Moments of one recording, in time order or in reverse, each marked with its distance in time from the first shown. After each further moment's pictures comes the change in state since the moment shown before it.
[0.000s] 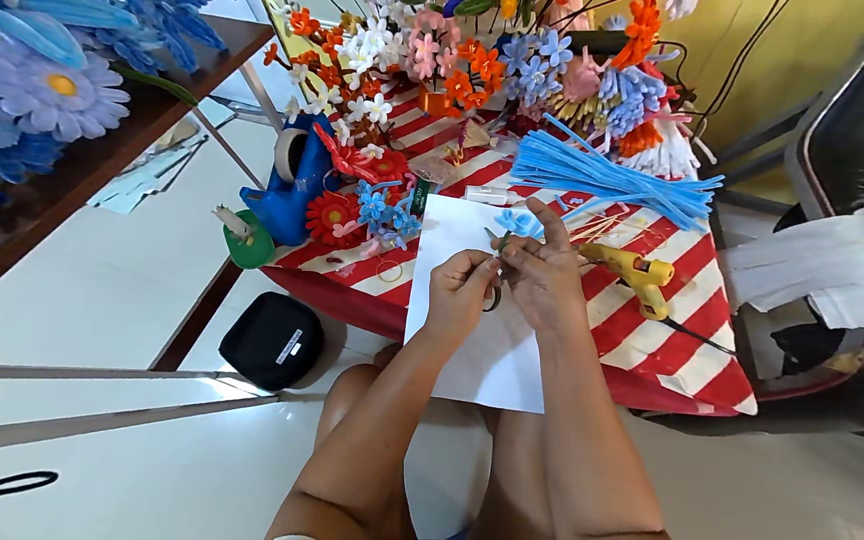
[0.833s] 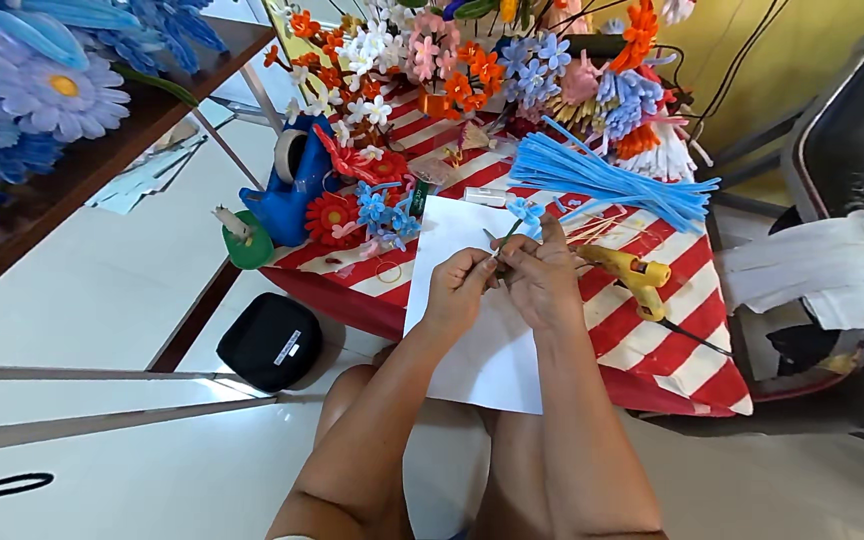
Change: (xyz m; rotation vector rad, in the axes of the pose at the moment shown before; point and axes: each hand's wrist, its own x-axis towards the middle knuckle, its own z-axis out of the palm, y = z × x) left_hand 0.006 -0.004 -0.006 0.097 -0.074 0.024; right_hand 0.001 0.001 0.000 0.023 -0.006 0.030
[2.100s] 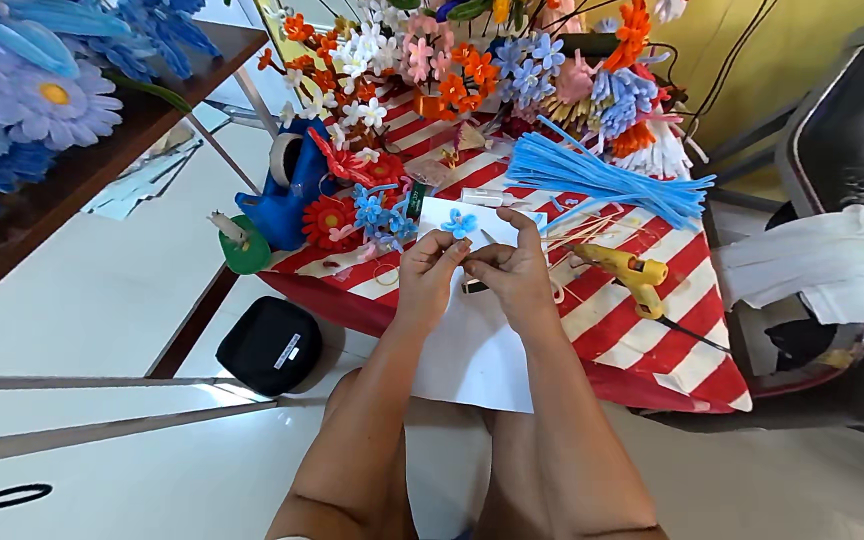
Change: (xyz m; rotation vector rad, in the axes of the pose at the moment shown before) left_hand 0.013 0.010 -0.025 -0.056 0.122 0.031; right_hand -0.001 0.010 0.010 -0.428 -0.098 -0.062
